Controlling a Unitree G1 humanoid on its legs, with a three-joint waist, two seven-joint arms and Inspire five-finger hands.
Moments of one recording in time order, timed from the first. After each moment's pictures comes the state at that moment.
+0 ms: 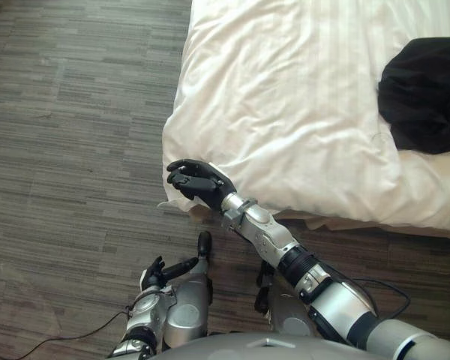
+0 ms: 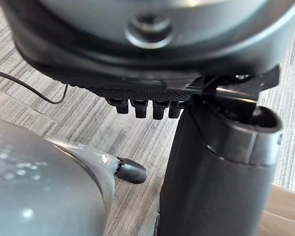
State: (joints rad) left arm -0.07 0.05 0.21 1.01 -0.22 -0.09 0.09; right arm -0.53 0.04 0.53 0.59 0.59 -0.06 0.20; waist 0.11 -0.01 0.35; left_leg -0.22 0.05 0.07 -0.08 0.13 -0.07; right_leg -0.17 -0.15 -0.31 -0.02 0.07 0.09
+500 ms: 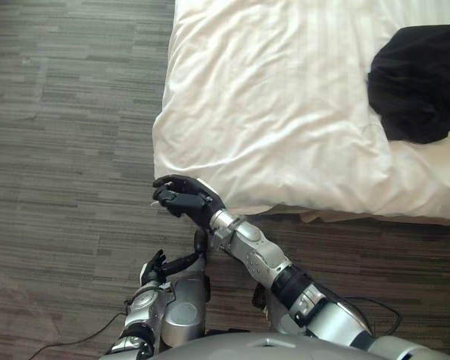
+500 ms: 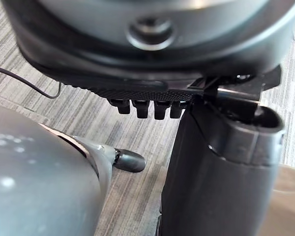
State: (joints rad) left arm -0.08 0.06 0.20 1.01 -0.21 -0.09 0.07; right arm -0.39 0.07 0.67 0.39 0.66 -0.03 0.21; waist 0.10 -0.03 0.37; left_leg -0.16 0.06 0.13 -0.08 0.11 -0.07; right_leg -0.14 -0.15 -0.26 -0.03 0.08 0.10
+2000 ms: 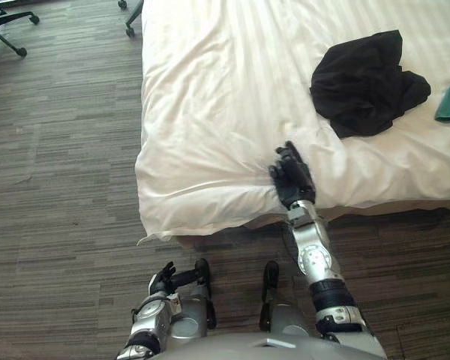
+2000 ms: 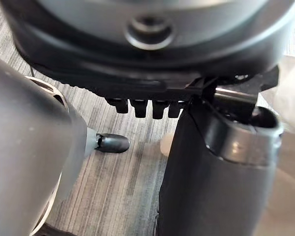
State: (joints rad) left arm -0.03 0.01 0.21 0.99 -0.16 -0.04 0.04; right arm -0.15 0.06 -0.16 0.27 0.84 -0.11 0.07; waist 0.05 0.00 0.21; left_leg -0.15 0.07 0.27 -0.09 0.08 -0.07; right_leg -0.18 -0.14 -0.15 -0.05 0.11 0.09
